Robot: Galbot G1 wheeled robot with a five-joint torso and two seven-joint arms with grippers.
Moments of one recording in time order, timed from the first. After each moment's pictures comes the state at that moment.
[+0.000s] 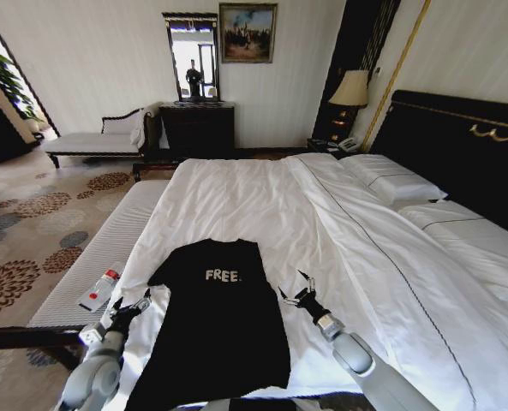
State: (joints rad) left arm 1.53 -1.10 -0.63 -1.84 -0.82 0.14 -0.23; right arm -1.42 0.97 0.30 1.72 -0.06 0.22 0.06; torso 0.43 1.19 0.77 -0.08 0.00
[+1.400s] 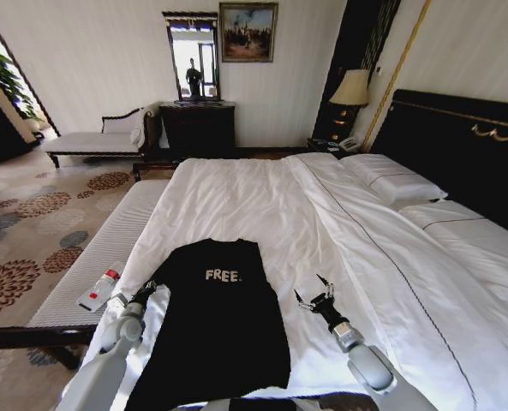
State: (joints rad) left arm 1.26 -1.11 -0.54 -1.55 -0.94 0.15 -0.22; right arm -1.52 0.98 0.39 1.80 -0.07 0.18 0.06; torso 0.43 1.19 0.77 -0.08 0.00
